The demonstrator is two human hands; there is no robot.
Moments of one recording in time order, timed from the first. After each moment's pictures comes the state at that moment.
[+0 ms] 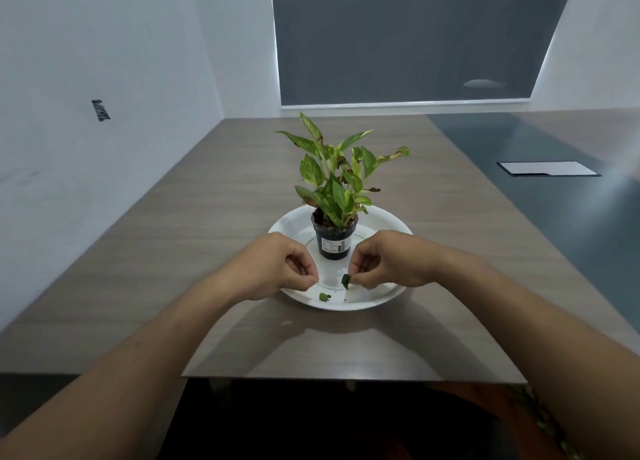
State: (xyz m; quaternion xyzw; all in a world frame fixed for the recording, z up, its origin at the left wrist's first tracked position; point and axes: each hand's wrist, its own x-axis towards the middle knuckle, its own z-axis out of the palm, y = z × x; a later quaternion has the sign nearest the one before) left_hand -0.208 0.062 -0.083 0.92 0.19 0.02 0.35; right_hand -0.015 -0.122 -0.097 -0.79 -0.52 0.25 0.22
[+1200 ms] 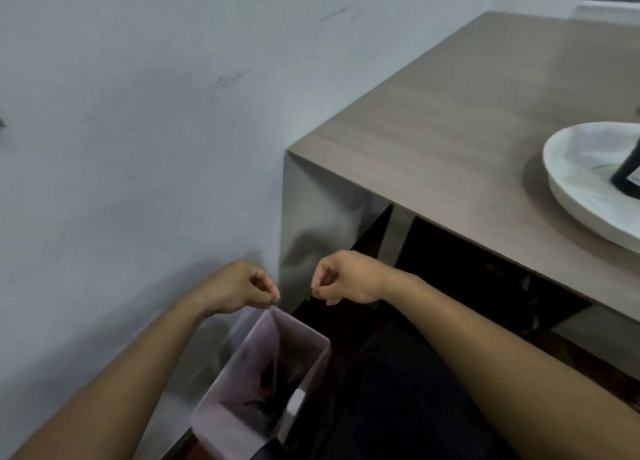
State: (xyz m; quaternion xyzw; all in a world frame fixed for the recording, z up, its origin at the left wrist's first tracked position) left_hand -0.668 0.081 -0.262 0.71 0.55 0.02 0.43; right_hand -0.398 0.041 -0.267 -0.55 -0.68 0.46 0.13
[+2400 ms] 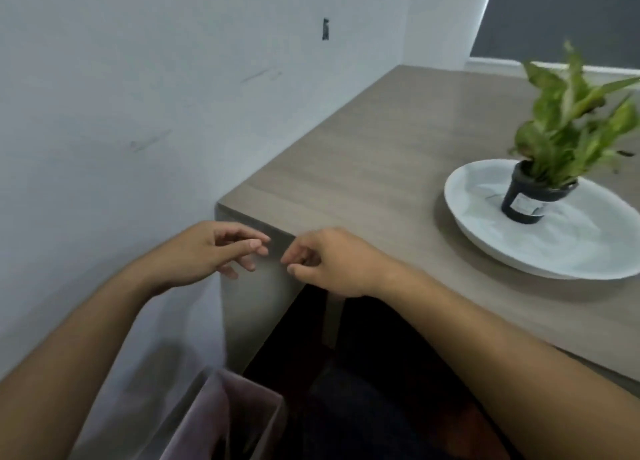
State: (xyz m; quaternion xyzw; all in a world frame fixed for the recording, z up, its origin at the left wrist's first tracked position) left_hand -0.564 0.120 -0.126 0.77 0.43 0.14 0.46; right_hand -0.326 0.030 -0.146 -0.60 -0.74 0.24 0.22
